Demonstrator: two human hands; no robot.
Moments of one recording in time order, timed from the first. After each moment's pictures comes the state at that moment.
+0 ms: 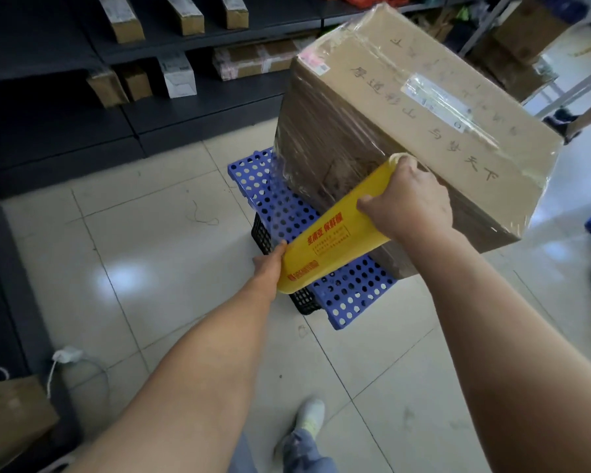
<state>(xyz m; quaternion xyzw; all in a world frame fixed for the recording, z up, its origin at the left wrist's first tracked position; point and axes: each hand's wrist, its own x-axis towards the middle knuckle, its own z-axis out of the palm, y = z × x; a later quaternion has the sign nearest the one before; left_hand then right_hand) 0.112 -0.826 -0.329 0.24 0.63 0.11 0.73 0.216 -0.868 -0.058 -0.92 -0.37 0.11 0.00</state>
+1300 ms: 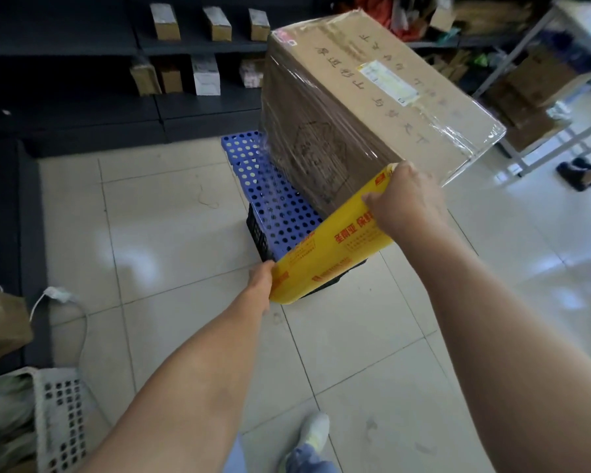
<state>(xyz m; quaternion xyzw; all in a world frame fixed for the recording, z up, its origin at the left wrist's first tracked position) 0.153 -1.017 -0.293 0.18 0.65 0.17 0.72 0.287 -1.026 -0.046 -0.89 -0.46 0.08 0.03</state>
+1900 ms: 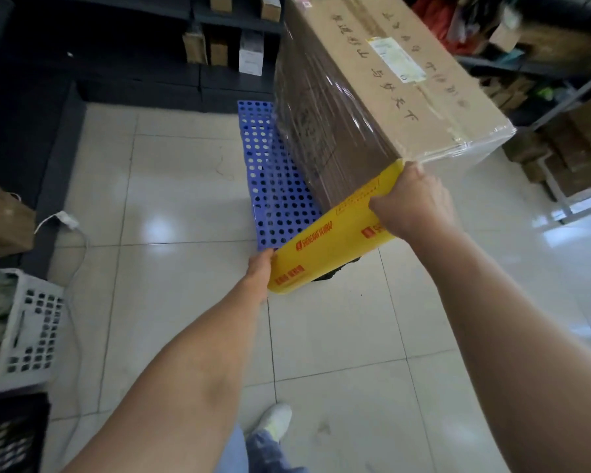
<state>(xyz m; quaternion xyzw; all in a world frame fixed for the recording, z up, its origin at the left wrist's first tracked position) 0.241 -1.103 -0.295 0.11 0.66 0.25 0.70 0.384 -1.091 -0.062 -0.83 -0.55 0.10 0.00</state>
